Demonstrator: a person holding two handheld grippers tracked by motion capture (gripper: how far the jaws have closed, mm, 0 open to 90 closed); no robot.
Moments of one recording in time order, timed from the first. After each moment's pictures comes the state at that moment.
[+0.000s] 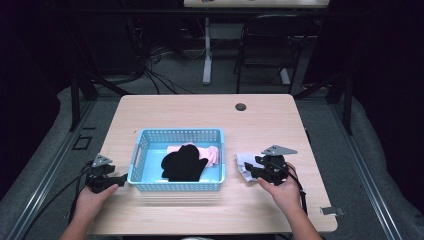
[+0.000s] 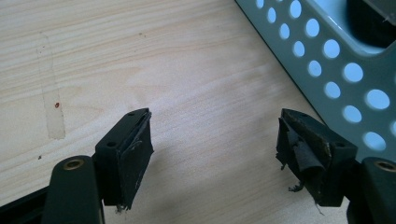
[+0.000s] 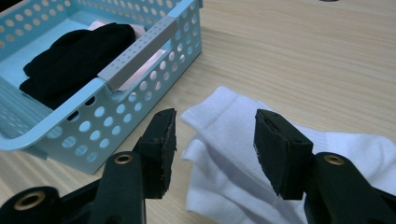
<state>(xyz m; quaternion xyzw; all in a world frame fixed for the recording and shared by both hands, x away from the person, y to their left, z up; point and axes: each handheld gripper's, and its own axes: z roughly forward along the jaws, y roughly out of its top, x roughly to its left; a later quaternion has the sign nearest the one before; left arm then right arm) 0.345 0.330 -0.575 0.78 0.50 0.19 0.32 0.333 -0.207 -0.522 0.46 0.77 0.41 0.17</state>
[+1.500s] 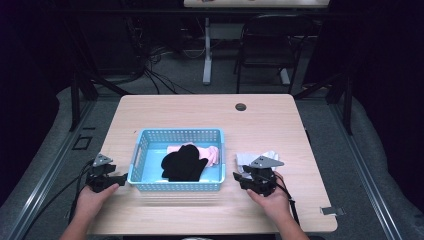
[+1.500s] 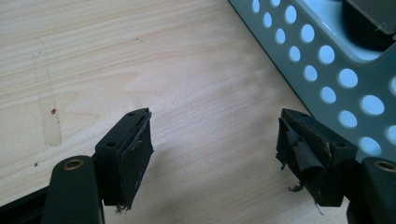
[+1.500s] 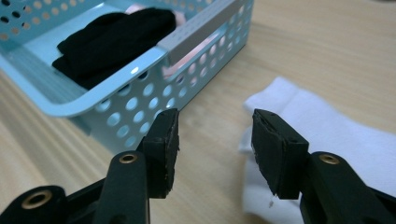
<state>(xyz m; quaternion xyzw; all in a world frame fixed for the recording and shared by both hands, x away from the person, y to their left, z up) 0.347 0.328 -0.574 0.78 0.50 0.19 0.33 0.316 -0.180 -0.543 0.42 0.78 0.43 0.17</state>
